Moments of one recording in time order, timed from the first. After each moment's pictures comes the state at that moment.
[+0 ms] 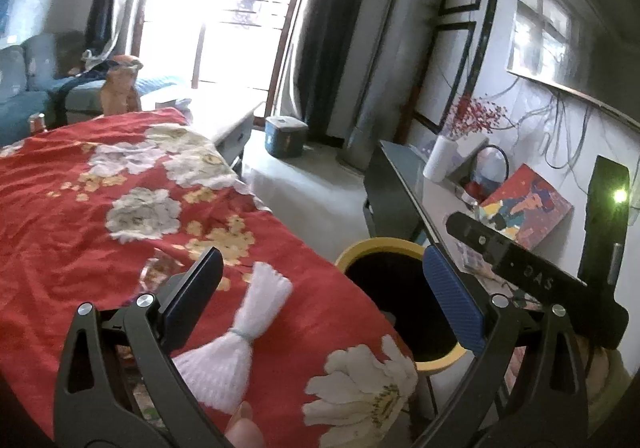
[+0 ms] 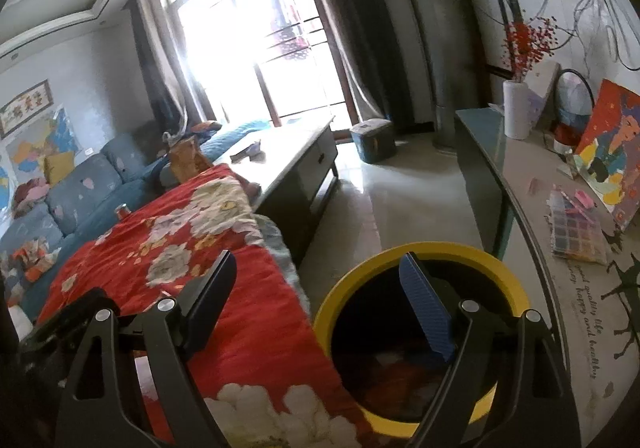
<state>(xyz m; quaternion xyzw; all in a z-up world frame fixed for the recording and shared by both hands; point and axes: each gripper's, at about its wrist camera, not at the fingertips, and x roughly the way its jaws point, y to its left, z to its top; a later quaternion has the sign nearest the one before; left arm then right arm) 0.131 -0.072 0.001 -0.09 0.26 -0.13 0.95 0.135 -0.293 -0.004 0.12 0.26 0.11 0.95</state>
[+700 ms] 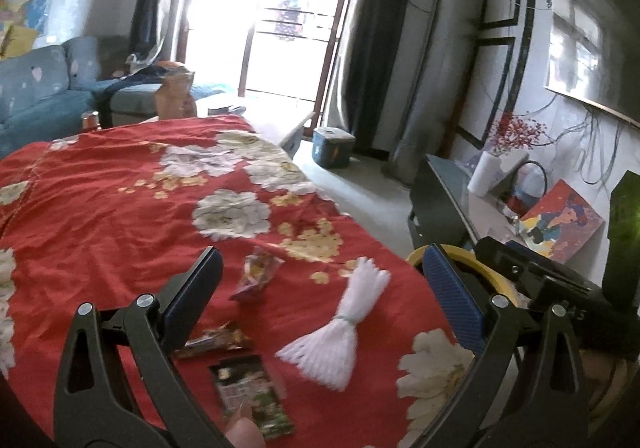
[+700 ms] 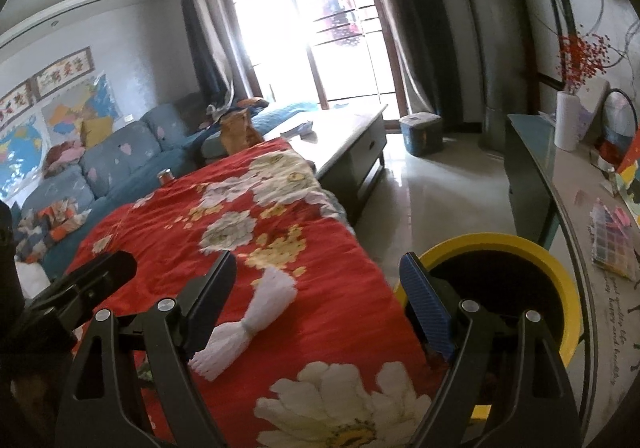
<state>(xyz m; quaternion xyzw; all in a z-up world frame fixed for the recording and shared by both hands) 0.102 -0.001 0.004 -0.09 0.25 -0.05 0.96 0.118 -0.224 -0.002 0.08 0.27 0.19 0.94</state>
